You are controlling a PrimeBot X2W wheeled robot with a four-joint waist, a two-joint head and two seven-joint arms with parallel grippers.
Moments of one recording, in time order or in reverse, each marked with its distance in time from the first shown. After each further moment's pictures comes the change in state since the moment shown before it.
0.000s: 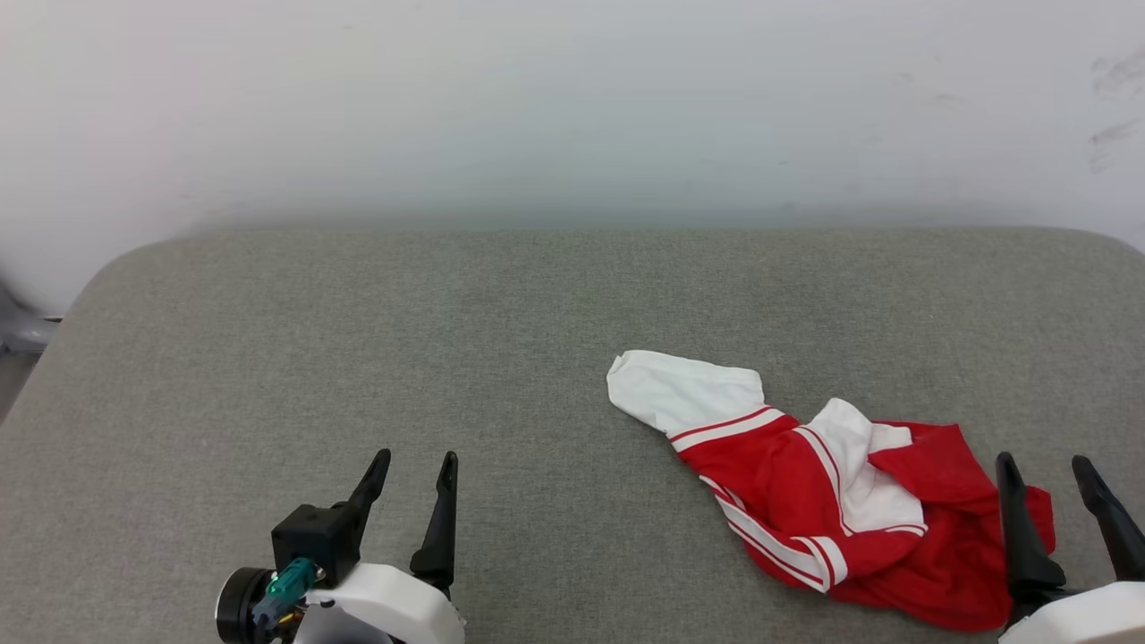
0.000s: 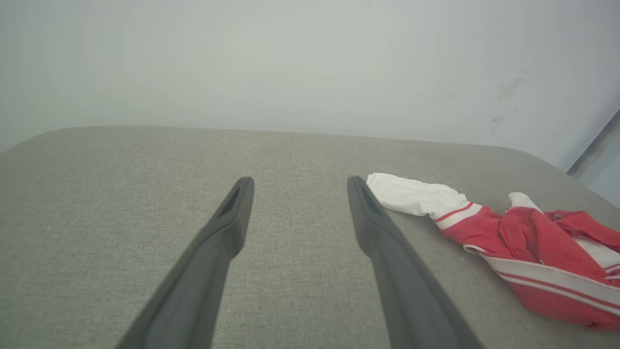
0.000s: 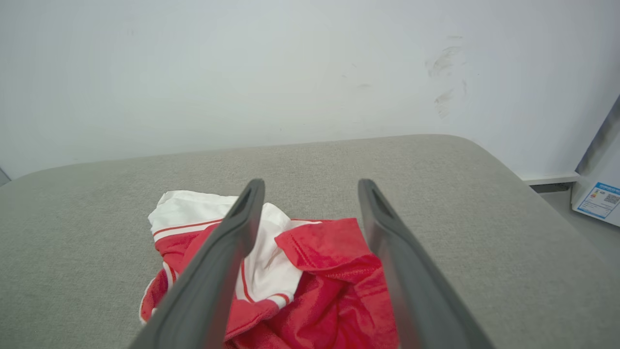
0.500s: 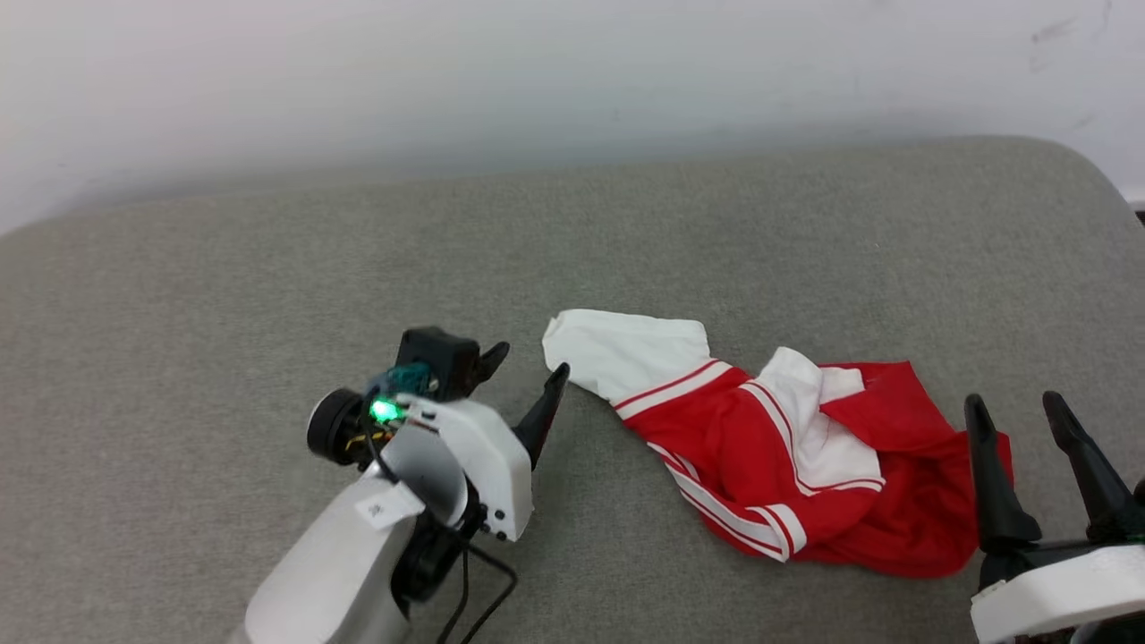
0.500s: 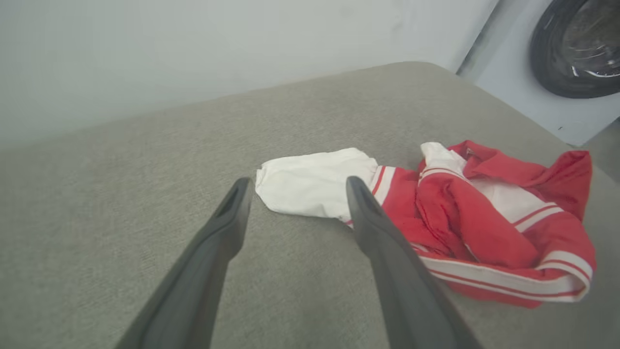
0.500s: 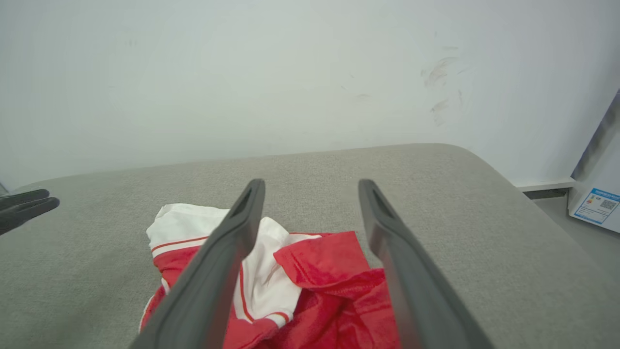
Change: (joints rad) left arm -0.334 -0.019 -0.116 0.123 -0.033 -0.156 0.306; right arm -0.026 0.000 0.082 -0.126 0.012 0.000 0.015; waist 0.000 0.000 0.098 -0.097
